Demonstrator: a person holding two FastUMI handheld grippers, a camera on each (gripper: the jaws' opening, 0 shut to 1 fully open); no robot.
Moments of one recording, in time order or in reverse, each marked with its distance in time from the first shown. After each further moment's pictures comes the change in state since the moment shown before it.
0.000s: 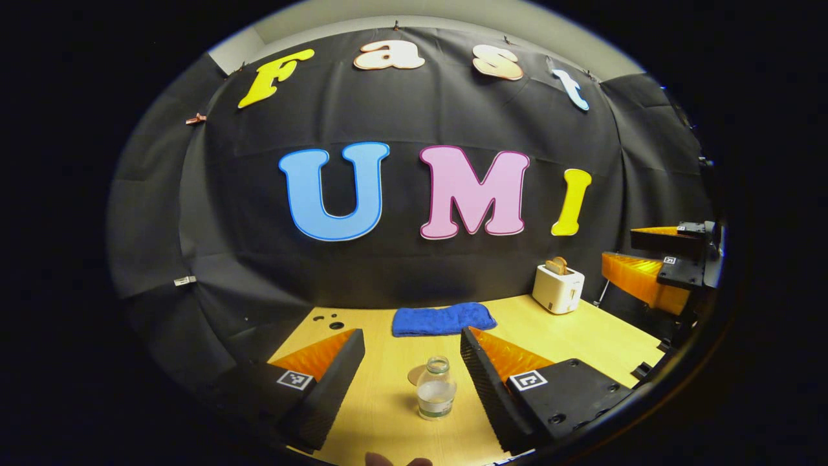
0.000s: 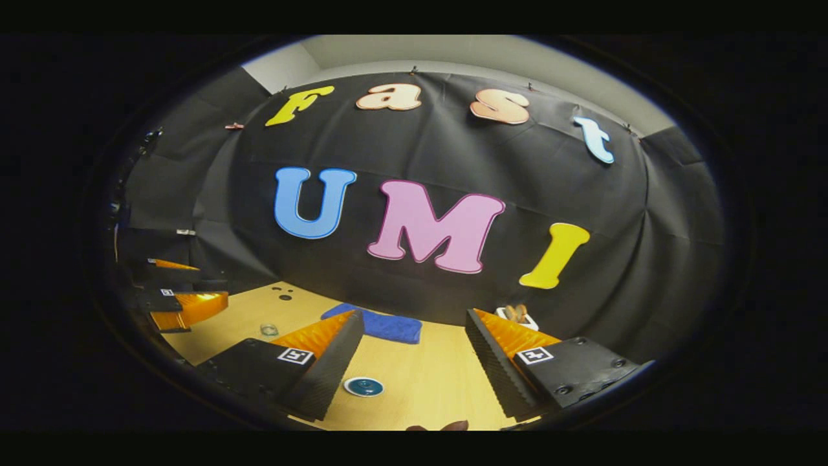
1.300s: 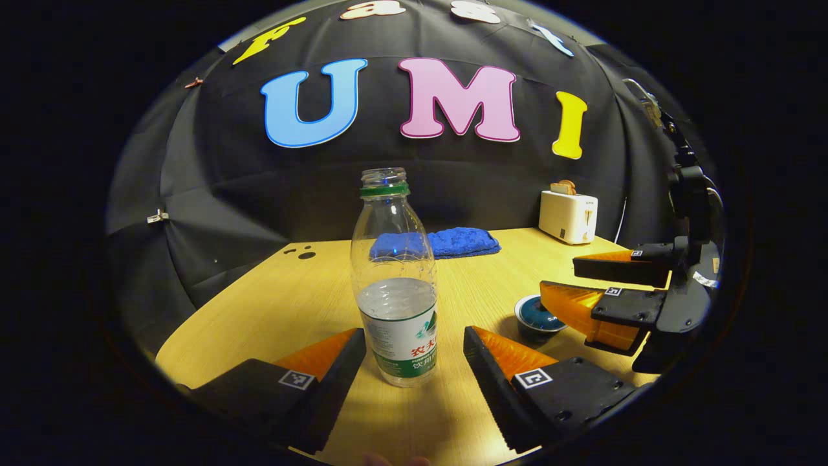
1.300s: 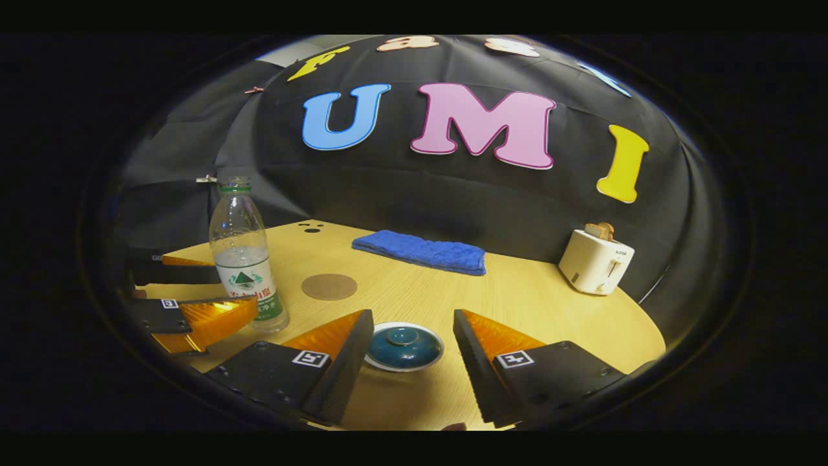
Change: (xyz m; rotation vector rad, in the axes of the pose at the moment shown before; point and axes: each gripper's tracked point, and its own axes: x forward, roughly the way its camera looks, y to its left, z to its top) left arm 0.091 -0.047 -0.212 0.005 0.137 0.028; right arm 0.087 0.075 -0.265 0.051 0.215 0.192
